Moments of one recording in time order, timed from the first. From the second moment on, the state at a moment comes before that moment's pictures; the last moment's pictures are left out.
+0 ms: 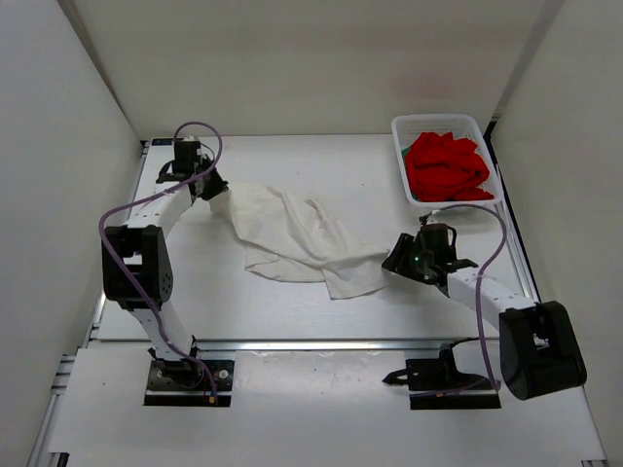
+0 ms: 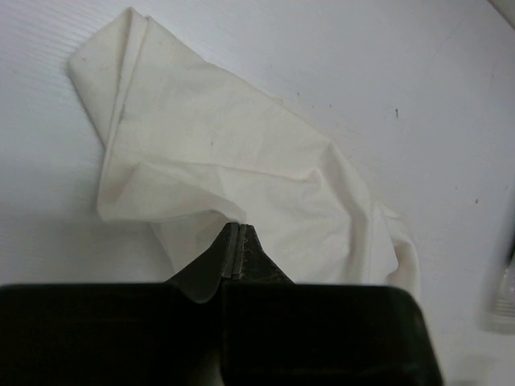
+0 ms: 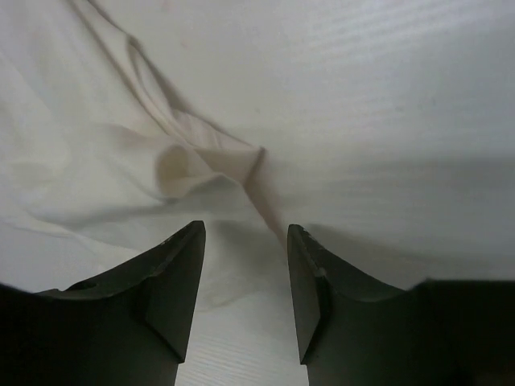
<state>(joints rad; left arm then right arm) -0.02 1.78 1.34 -0.29 0.08 -0.56 0.17 1.22 0.48 -0.03 -0.24 0.58</state>
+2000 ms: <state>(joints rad) 0.26 1.32 1.79 -0.32 0.54 -0.71 0.95 1.21 2.13 -0.82 0.71 0.25</state>
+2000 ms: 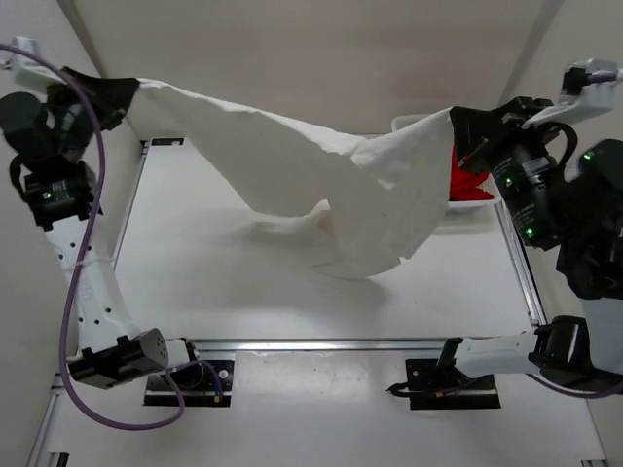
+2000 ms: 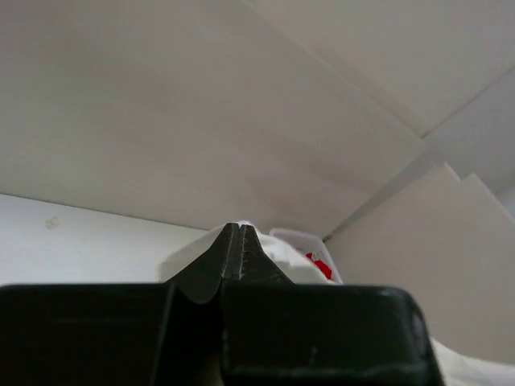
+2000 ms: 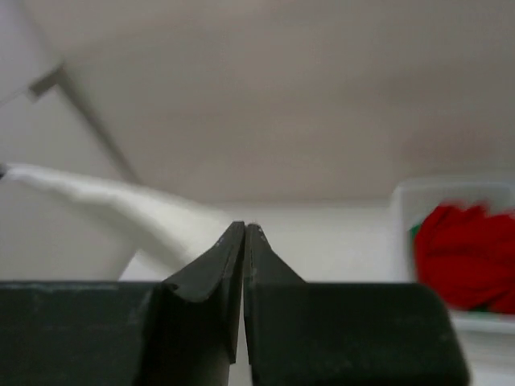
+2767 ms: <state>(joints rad) 0.08 1.74 1.68 -0.40 0.24 -0.64 0.16 1.92 2.17 -0.65 0.01 0.07</state>
